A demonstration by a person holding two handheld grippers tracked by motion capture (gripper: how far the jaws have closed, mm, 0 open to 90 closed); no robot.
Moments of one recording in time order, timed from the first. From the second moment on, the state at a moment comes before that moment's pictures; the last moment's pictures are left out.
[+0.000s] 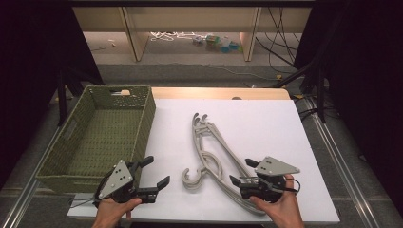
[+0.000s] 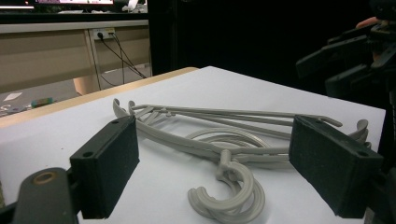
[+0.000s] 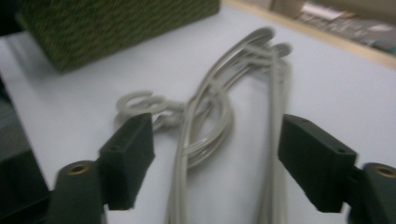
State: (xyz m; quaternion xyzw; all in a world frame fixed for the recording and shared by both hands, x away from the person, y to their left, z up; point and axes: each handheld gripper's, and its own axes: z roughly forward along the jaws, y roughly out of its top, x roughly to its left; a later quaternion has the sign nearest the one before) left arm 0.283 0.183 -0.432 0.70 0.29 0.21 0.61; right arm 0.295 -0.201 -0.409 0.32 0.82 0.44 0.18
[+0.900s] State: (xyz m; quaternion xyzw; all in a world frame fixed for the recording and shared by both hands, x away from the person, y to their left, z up) left arm 0.283 0.182 -0.433 0.71 0.28 0.22 0.61; right arm 0.337 -0.159 -0.454 0.33 0.90 0.27 0.05
